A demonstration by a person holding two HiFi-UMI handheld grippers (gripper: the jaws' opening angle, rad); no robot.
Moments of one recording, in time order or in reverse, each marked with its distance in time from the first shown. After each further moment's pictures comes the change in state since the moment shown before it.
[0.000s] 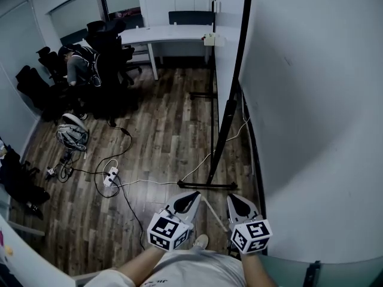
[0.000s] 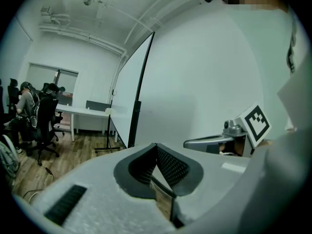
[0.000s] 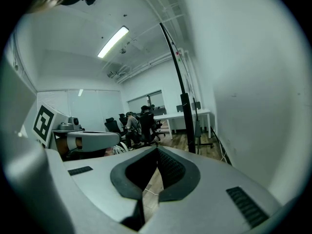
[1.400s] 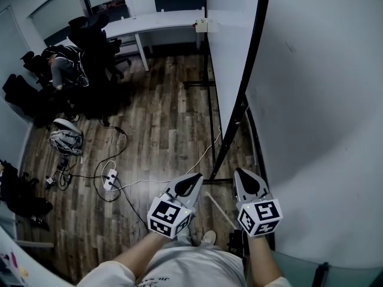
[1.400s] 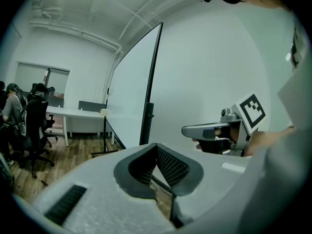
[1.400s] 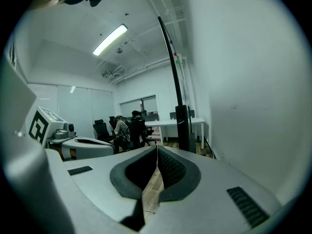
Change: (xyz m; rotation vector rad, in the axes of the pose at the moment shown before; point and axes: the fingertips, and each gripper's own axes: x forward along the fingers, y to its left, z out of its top) left arm 0.081 0.095 0.045 0.044 0.030 -0.071; right arm 0.109 -0.045 0.084 -0.048 -0.066 -0.100
